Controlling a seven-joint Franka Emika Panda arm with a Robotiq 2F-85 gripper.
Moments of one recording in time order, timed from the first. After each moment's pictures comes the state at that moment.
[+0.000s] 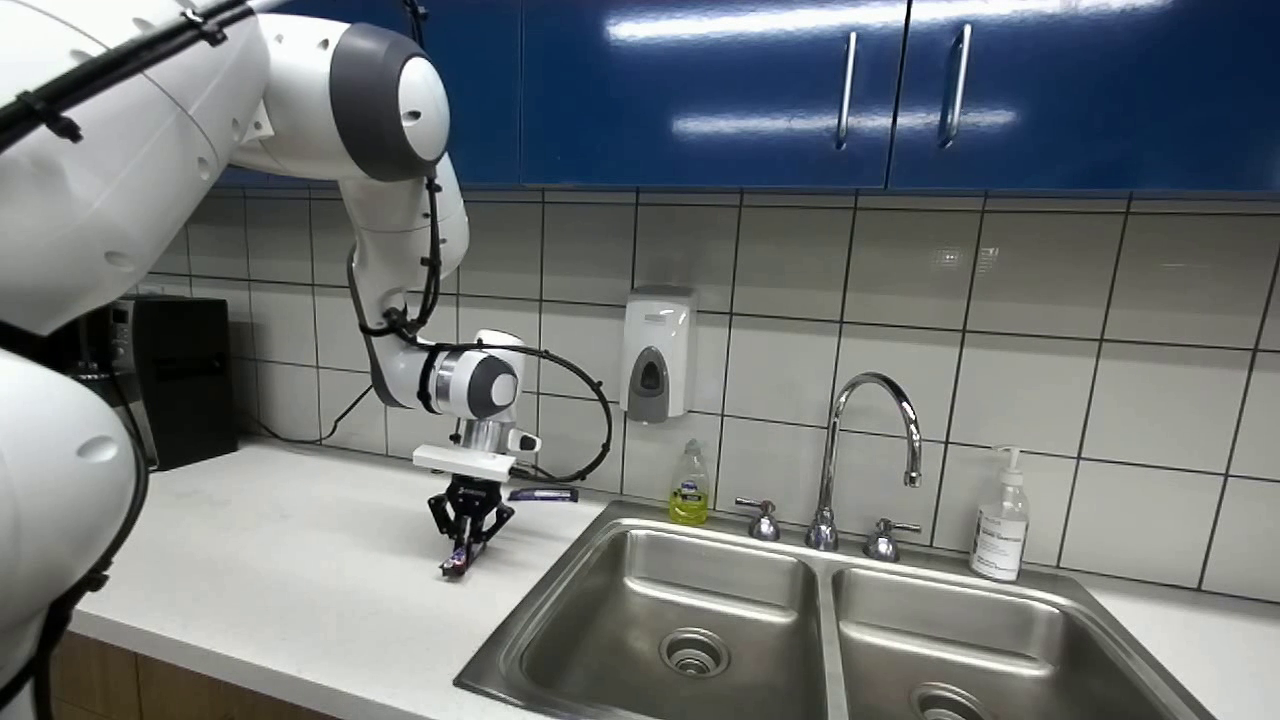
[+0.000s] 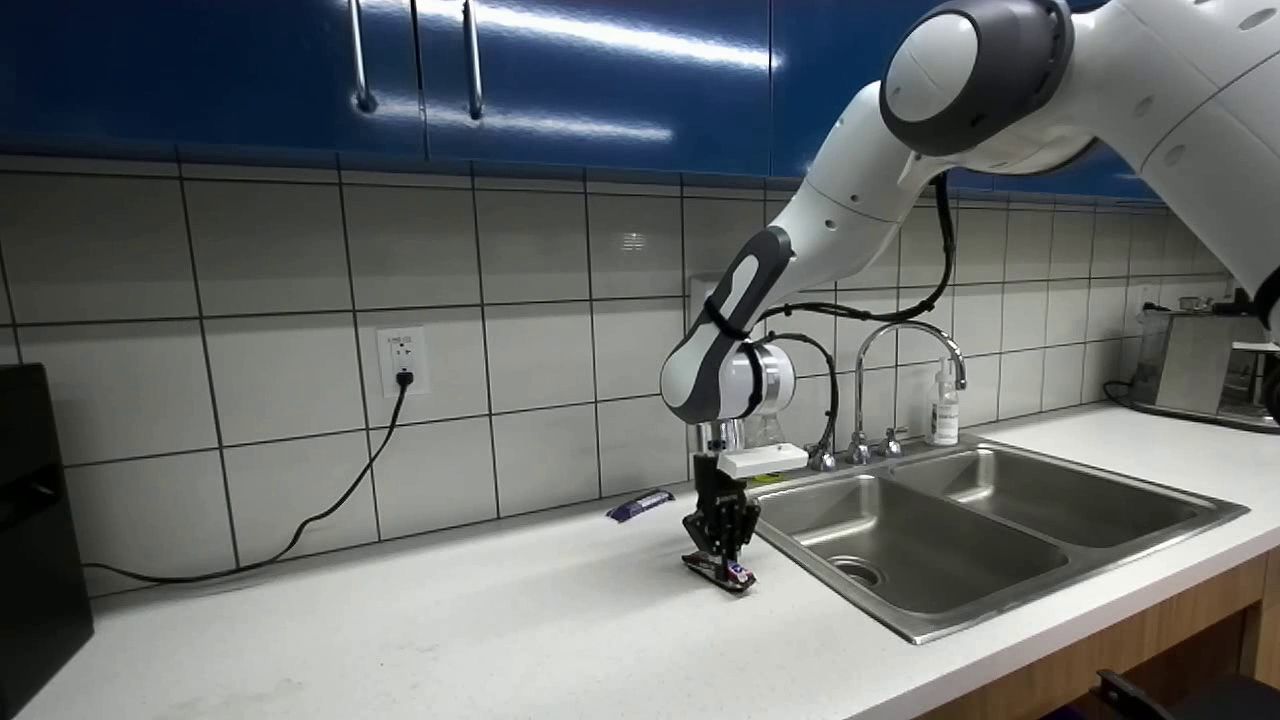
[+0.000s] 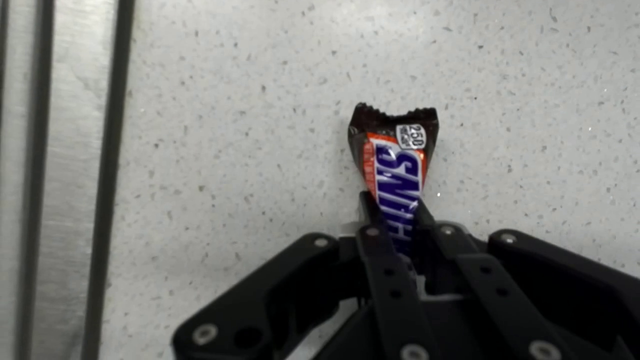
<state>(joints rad) 0.06 0.63 0.08 -1.90 0.04 2.35 -0.16</state>
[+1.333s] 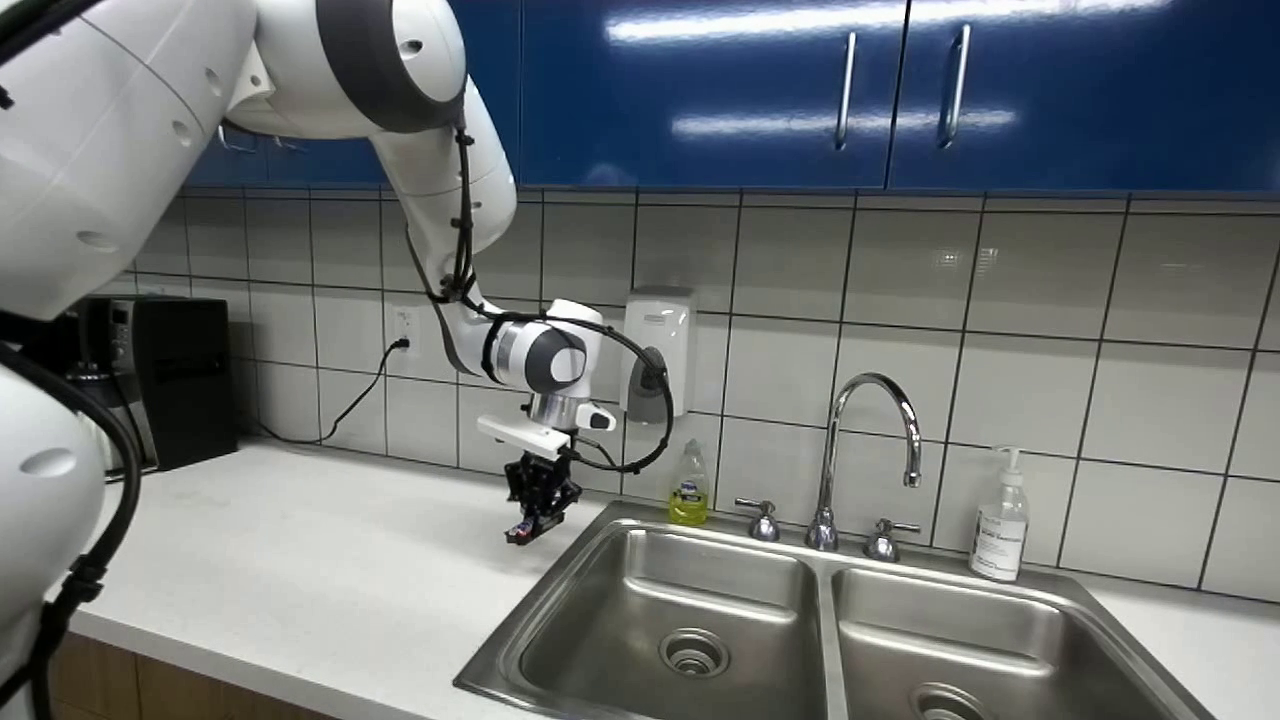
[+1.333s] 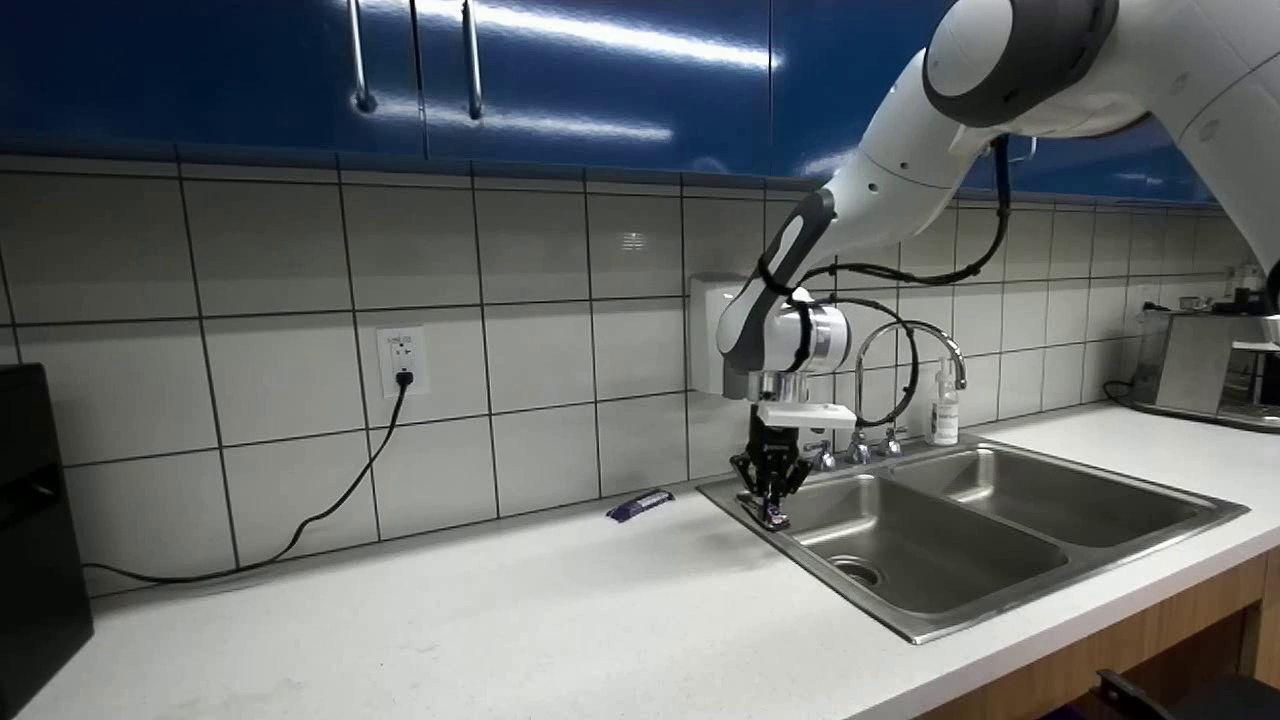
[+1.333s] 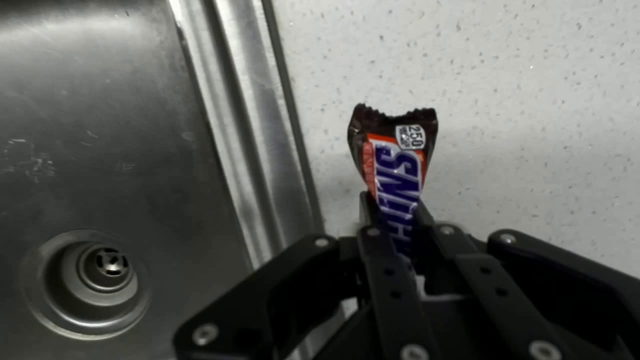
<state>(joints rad) -0.06 0.53 0.01 -1.92 0.19 2.36 -0.06</state>
